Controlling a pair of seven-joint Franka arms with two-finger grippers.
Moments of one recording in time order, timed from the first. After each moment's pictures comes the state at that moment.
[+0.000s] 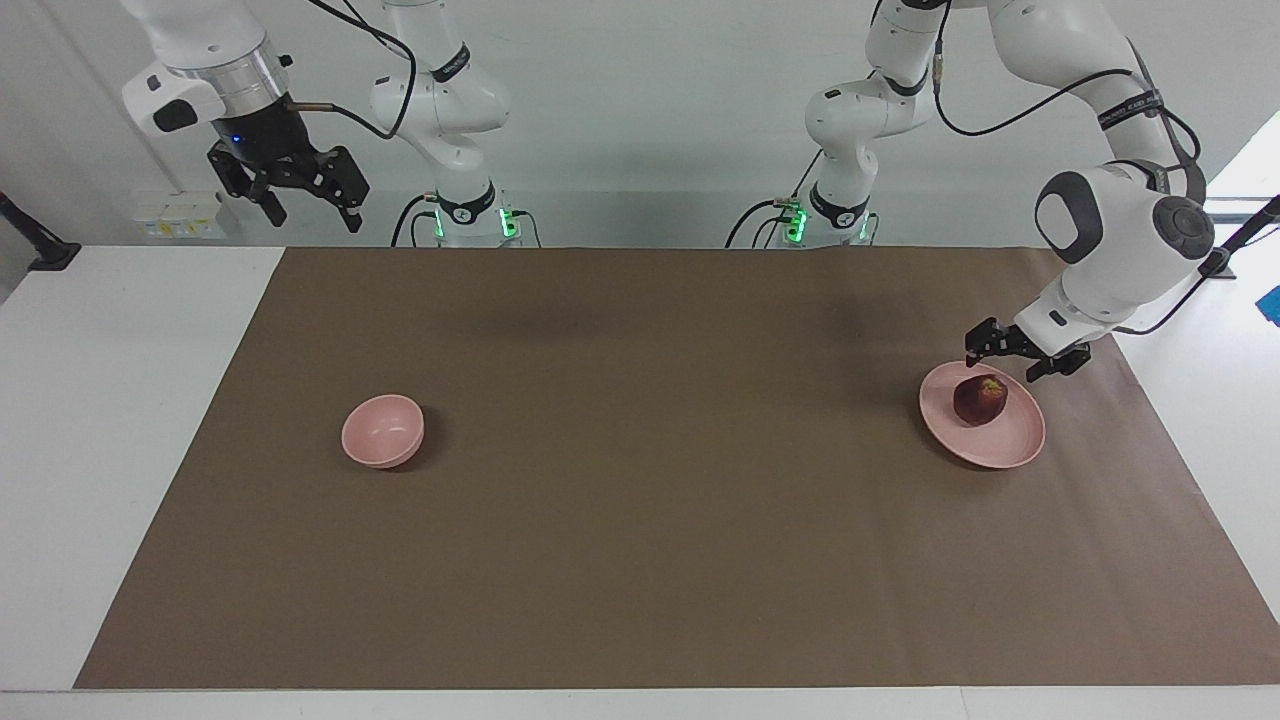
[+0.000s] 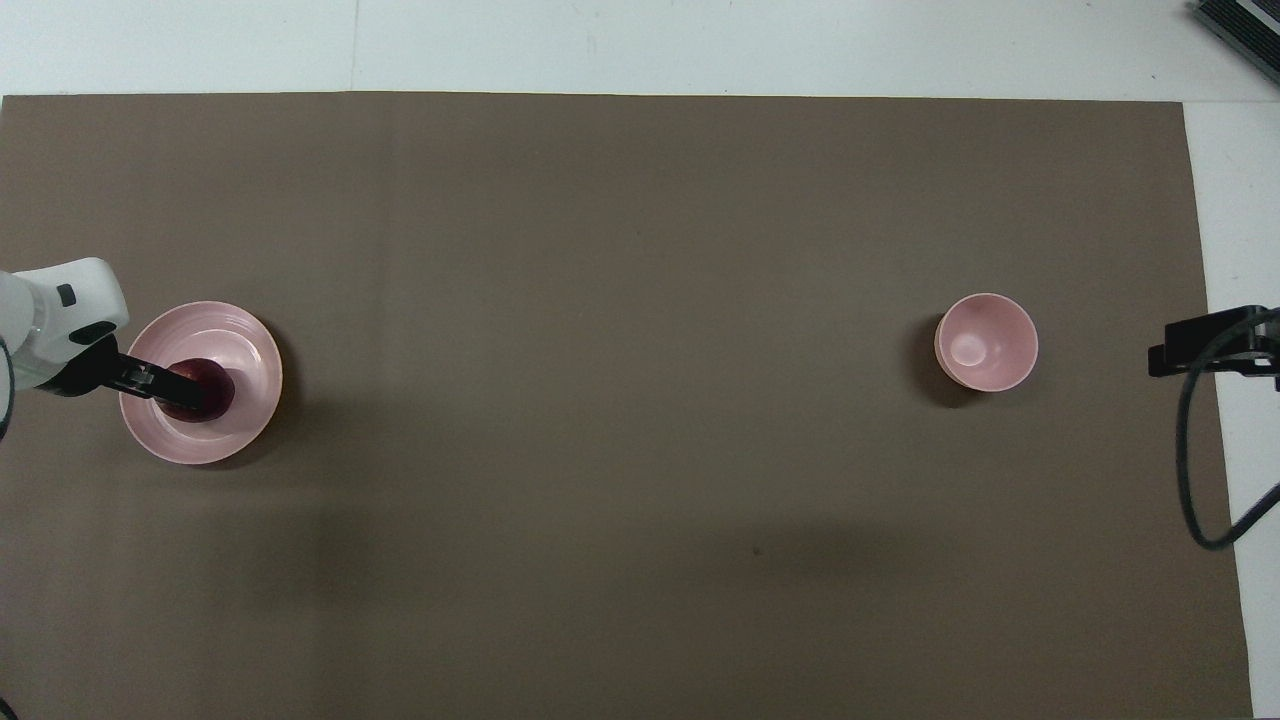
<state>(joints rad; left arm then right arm) 0.24 0.14 -0.11 -2.00 0.00 2.01 0.46 0.06 -0.07 -0.09 -1.54 0.01 1.45 0.11</state>
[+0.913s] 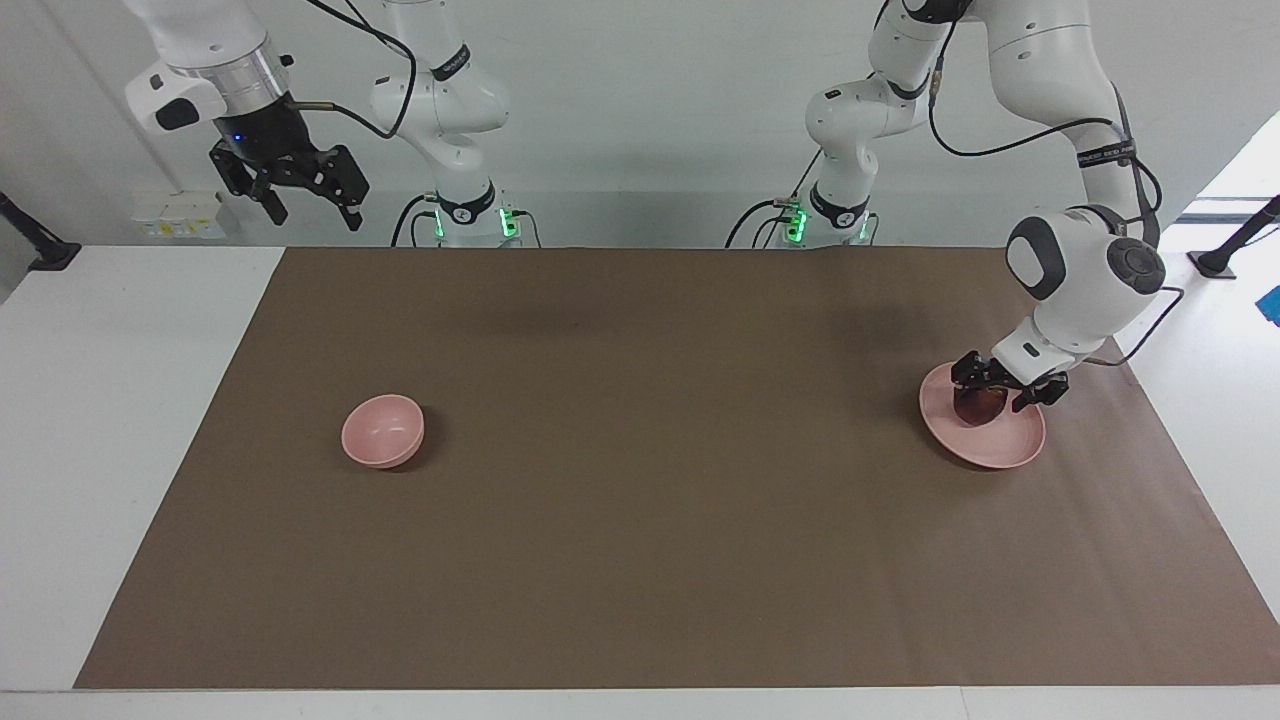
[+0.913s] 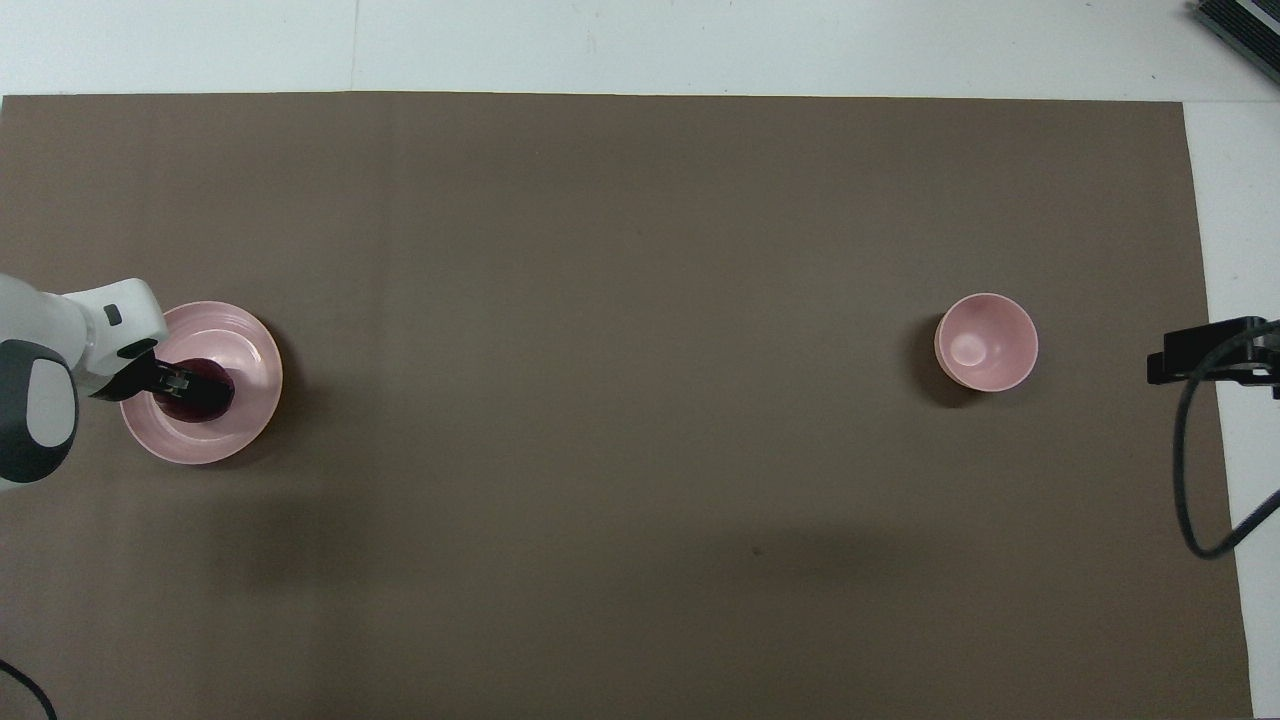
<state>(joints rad) 0.25 0.19 -0.11 -2.09 0.01 2.21 0.46 0.06 -0.10 -0.09 -1.59 0.01 1.48 0.11</state>
